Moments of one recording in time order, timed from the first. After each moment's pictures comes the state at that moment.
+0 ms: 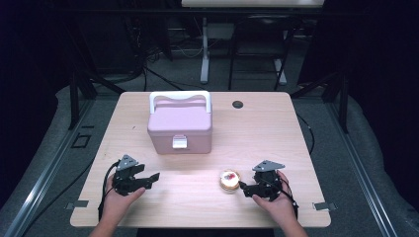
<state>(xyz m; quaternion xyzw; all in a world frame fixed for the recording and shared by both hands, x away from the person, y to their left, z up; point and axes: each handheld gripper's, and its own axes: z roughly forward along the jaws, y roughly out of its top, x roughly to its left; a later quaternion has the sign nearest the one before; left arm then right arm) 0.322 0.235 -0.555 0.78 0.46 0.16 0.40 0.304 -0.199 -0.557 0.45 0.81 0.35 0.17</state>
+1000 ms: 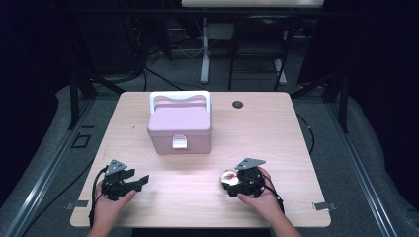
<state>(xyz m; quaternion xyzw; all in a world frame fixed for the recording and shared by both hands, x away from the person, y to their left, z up) 0.305 0.262 -0.556 0.75 0.50 0.17 0.39 0.320 -0.155 -0.562 0.40 0.83 0.36 0.14</state>
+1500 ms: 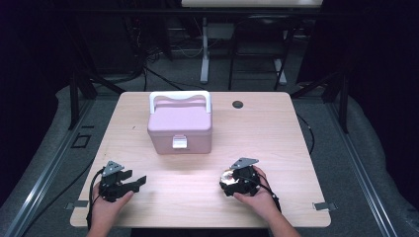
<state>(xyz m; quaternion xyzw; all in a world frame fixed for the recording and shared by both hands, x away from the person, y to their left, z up) 0.303 0.268 -0.556 0.75 0.51 0.17 0.39 0.326 -0.145 -0.570 0.39 0.84 0.34 0.14</state>
